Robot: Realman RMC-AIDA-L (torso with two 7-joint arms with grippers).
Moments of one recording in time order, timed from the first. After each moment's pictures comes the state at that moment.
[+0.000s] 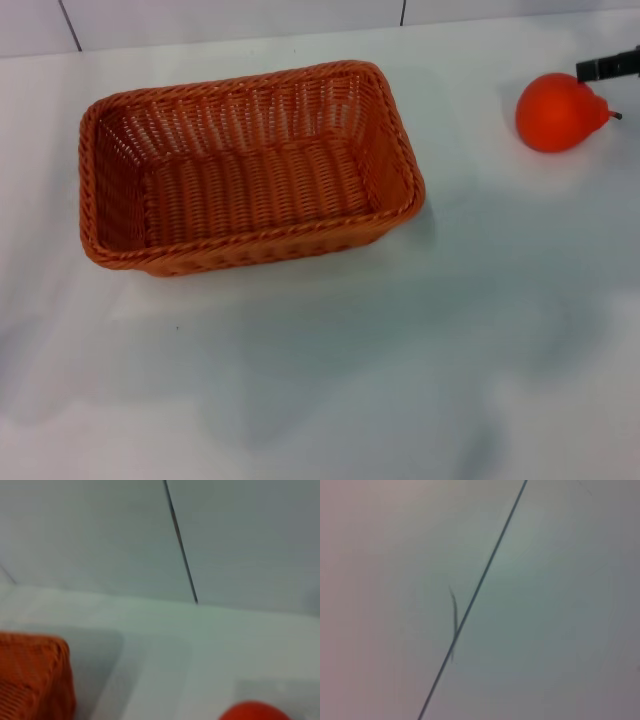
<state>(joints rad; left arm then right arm) -0.45 -2.16 0.34 0.35 1.24 1.48 -1.00 0.65 1.86 -0.65 -0.86 -2.40 -1.34 -0.96</state>
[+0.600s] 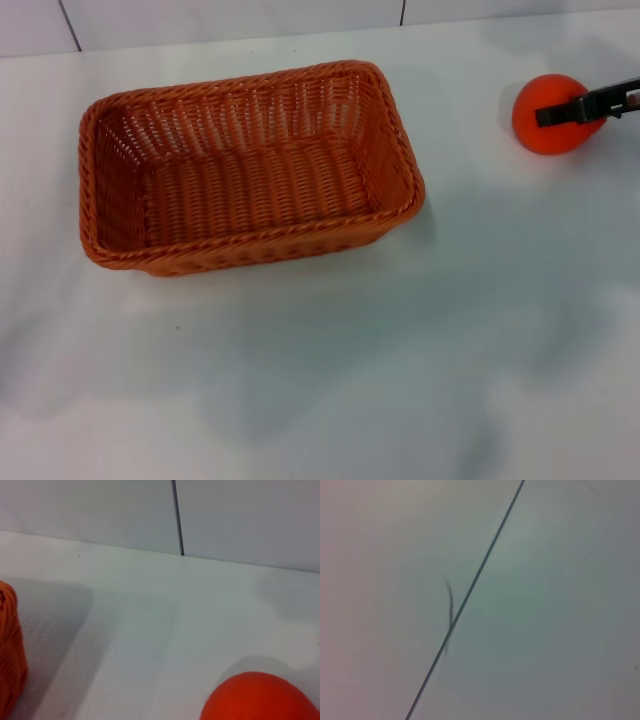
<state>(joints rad) -0.48 -2.16 0.35 0.32 1.23 1.47 -1.01 0.71 1.93 -0.71 -0.68 -2.52 -1.07 -0.99</state>
